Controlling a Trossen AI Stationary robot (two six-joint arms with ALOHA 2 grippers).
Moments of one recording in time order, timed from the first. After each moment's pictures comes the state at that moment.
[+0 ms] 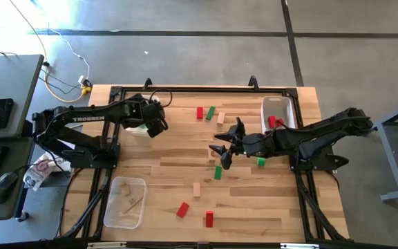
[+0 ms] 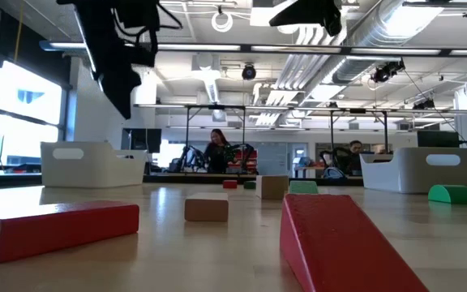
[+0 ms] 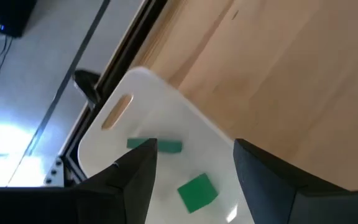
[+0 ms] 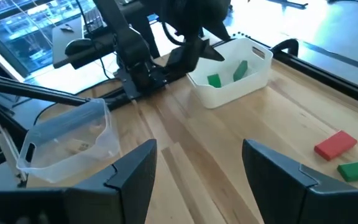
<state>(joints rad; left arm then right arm) 0.38 1.26 0.95 -0.93 -0.56 -0.17 0.24 1.34 1.04 -0.11 0.50 0.50</state>
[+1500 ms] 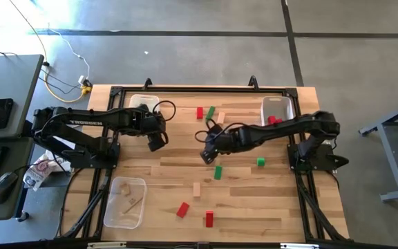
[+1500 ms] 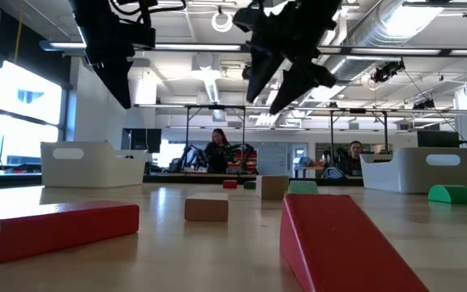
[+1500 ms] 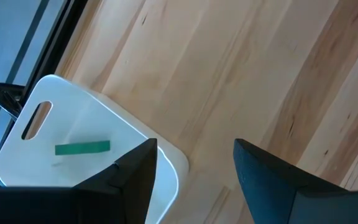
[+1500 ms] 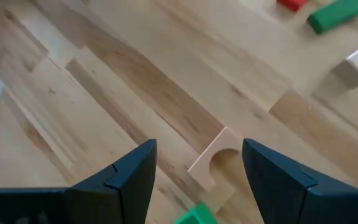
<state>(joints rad) 0.20 1.26 0.99 -0.99 -0.41 -0.29 0.10 1.74 1.36 -0.68 0.30 0.89</state>
